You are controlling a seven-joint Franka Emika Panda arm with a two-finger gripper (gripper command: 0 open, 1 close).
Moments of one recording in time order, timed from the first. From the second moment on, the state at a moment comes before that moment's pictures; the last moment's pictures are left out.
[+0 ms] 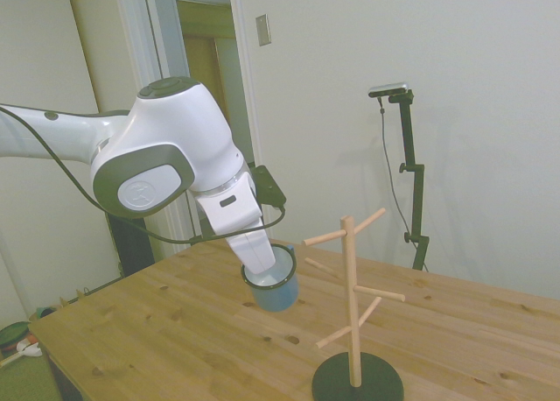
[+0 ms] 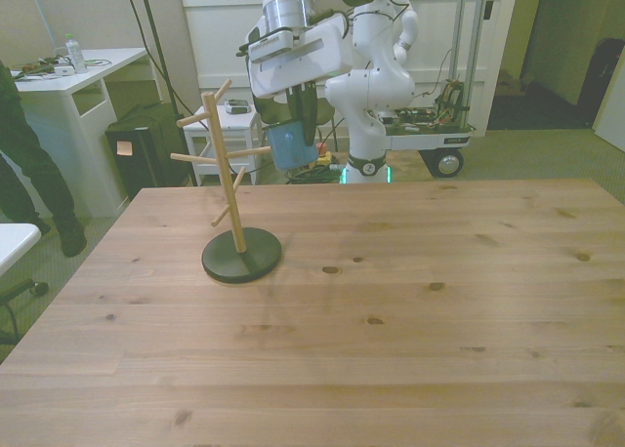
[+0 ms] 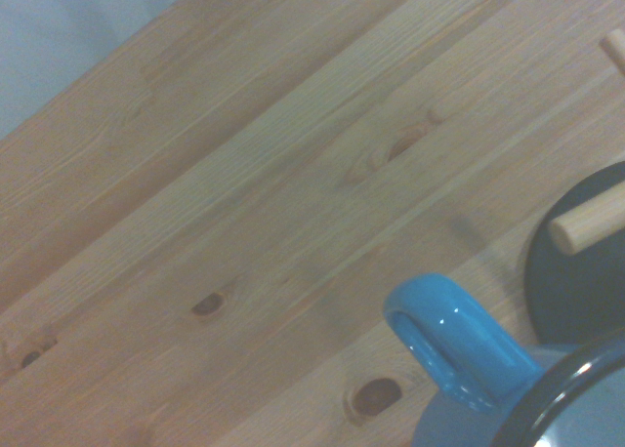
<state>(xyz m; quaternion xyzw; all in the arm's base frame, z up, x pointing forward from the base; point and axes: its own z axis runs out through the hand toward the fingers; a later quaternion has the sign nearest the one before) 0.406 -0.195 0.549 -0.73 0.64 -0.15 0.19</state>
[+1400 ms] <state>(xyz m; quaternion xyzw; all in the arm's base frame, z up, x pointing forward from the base) 0.378 -0.275 0.548 -0.72 0.65 -0.15 0.20</state>
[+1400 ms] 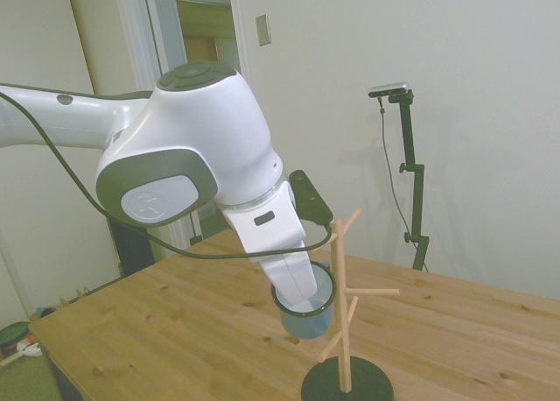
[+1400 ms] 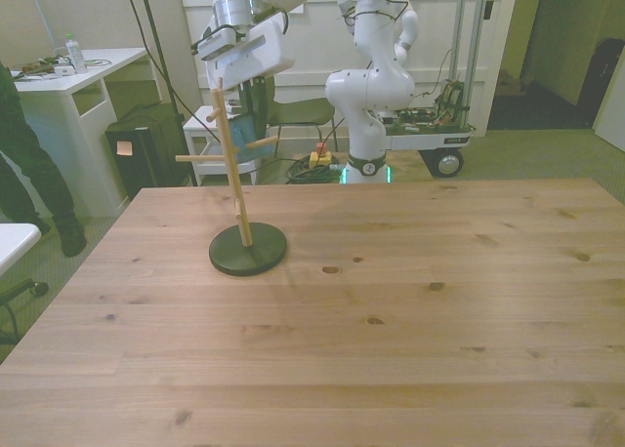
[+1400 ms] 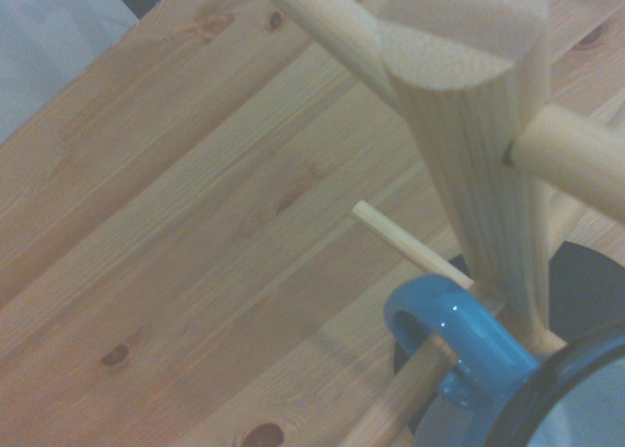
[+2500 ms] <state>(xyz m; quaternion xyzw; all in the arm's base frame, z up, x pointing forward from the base) 0.391 -0.246 0.559 -0.74 0.63 -0.14 0.20</state>
